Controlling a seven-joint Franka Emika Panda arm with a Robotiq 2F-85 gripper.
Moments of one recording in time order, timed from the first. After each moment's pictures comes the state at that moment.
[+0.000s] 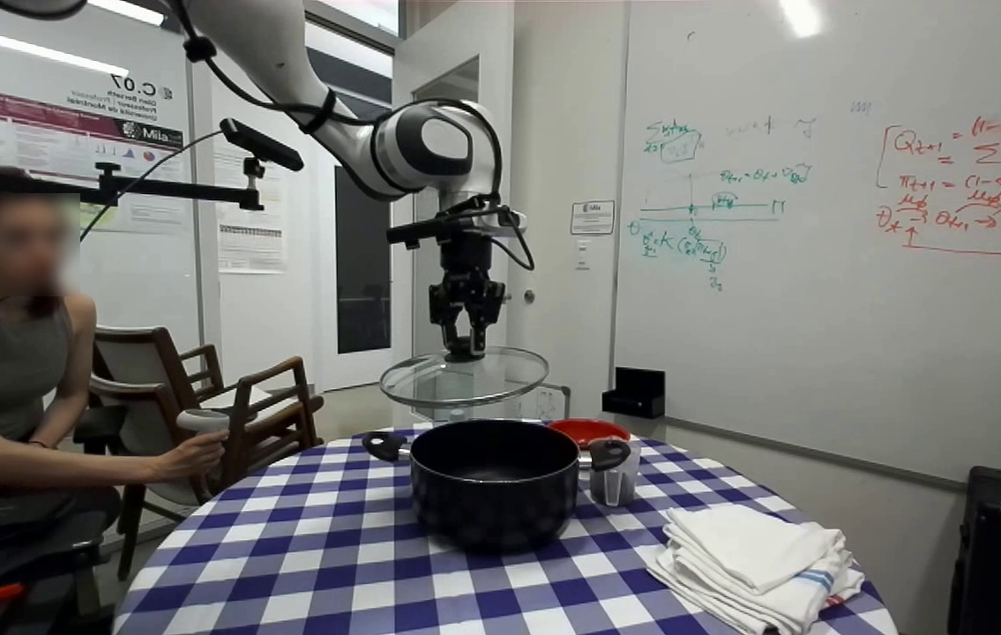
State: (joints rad) arm 0.07 0.41 0.06 -1.67 -0.16 2.01 -0.13
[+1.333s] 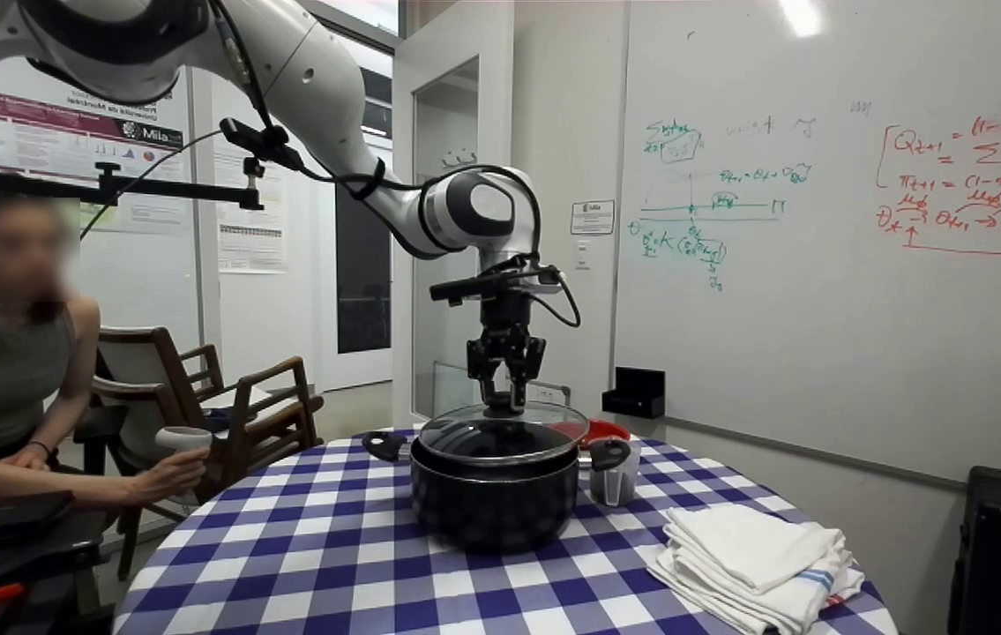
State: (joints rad) arm 0.08 0.68 0.01 -1.42 -0.24 1.98 -0.13
